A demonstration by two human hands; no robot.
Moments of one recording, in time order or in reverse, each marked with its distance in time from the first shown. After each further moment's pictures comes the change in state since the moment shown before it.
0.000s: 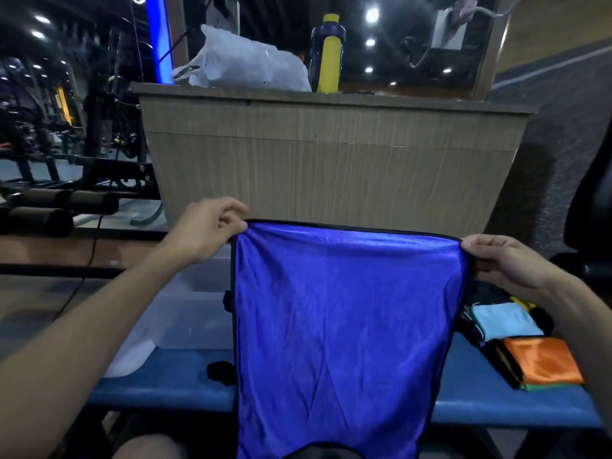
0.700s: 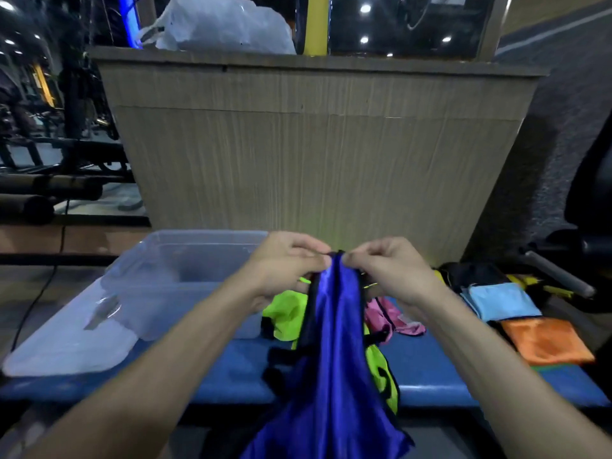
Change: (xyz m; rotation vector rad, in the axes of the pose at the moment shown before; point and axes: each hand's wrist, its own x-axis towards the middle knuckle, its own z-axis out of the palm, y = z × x) left_hand -0.033 0.087 0.113 -0.670 -0.330 -0.362; right_hand -0.011 0.012 0.163 -0.144 0.009 0.010
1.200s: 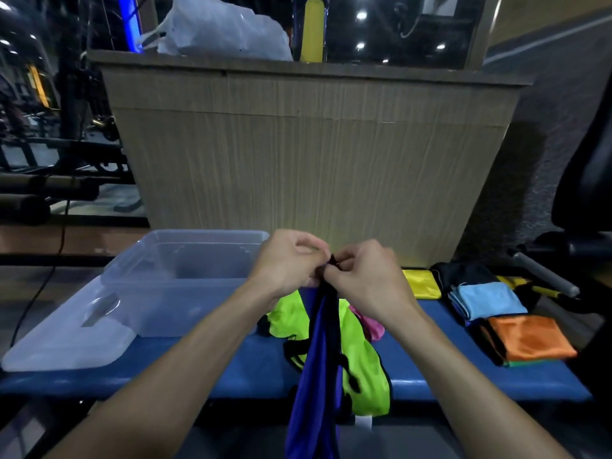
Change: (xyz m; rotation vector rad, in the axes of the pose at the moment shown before) left_hand -0.008 0.003 0.022 -0.050 0.133 0.052; right_hand -0.023 -0.006 0.029 -0.578 0.183 -0.257
